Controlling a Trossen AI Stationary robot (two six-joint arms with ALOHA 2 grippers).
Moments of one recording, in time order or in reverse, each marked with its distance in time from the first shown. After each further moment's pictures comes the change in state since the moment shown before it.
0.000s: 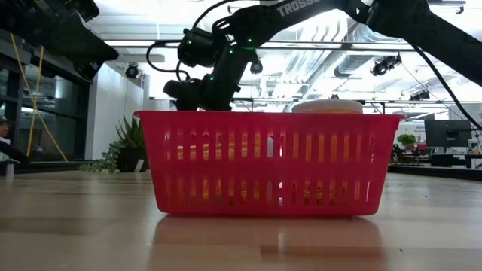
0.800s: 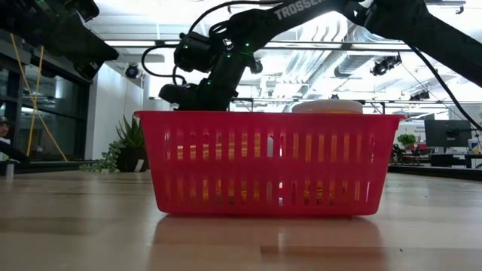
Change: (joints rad) left arm 0.000 0.000 0.000 0.001 0.000 0.000; right arm 0.014 0.026 0.000 0.014 -0.041 0.002
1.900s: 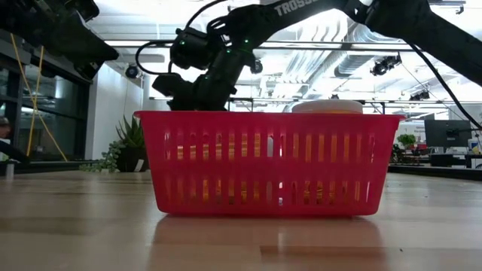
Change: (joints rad) left arm 0.000 0.000 0.000 0.000 0.000 0.000; right arm 0.033 0.000 0.000 -0.006 -0.110 0.042
